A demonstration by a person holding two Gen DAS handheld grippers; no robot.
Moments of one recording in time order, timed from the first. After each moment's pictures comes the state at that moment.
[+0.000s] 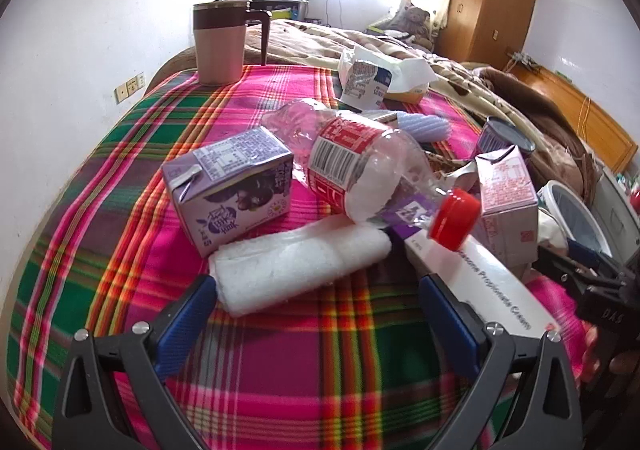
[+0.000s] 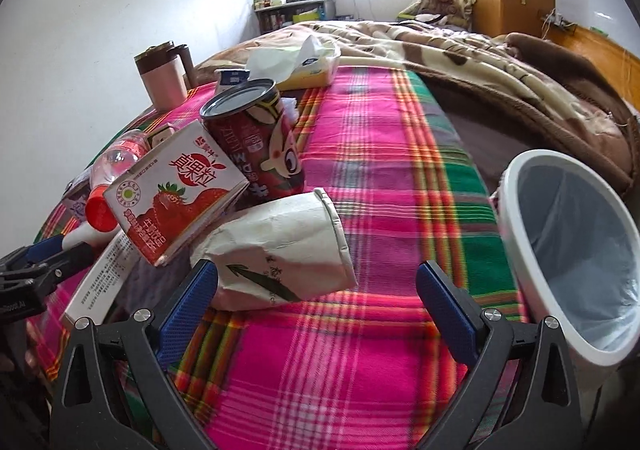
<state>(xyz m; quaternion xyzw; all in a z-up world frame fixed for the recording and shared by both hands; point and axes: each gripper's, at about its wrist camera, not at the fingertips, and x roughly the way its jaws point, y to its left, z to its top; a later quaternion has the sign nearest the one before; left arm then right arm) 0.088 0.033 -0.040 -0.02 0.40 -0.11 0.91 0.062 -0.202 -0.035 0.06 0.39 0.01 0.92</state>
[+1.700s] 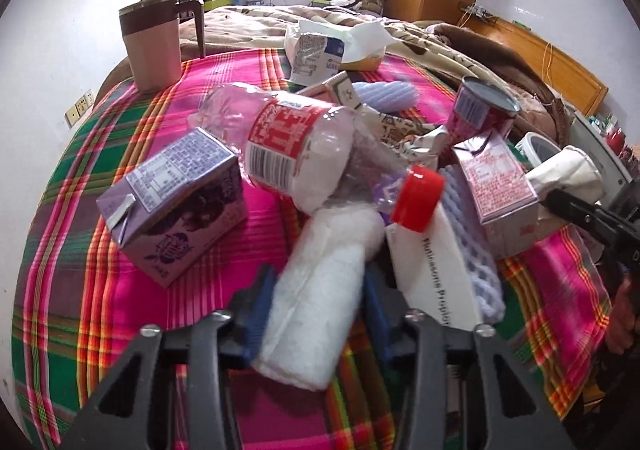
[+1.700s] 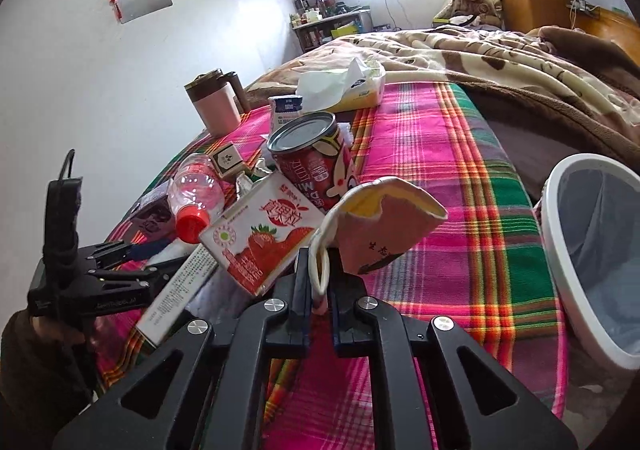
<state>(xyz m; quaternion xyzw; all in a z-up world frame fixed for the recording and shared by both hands) 0.113 0.021 -0.042 0.05 0.43 -0.20 0.88 0.055 -0.204 -0.018 0.12 0.36 0.09 0.92</state>
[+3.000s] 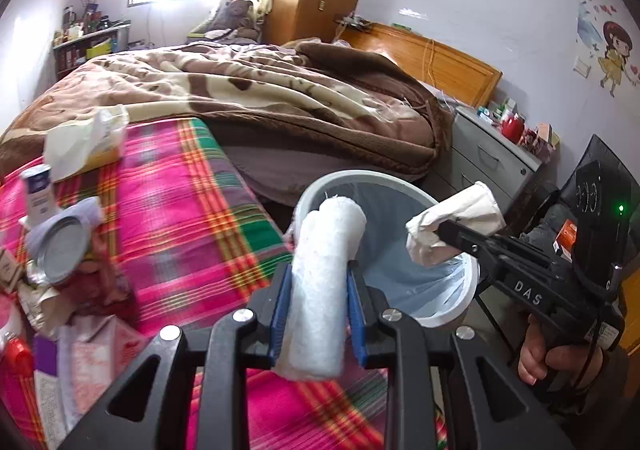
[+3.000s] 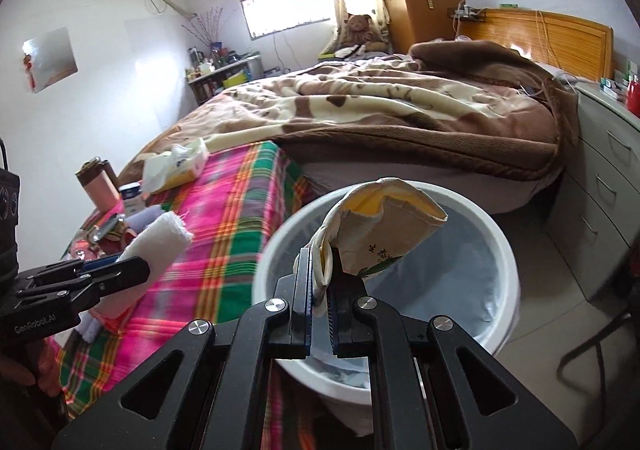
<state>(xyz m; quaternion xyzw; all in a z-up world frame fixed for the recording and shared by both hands) 0.078 -0.232 0.019 0.04 0.37 -0.39 0.84 0.003 -0.366 0.008 0.14 0.31 -0.09 0.93</state>
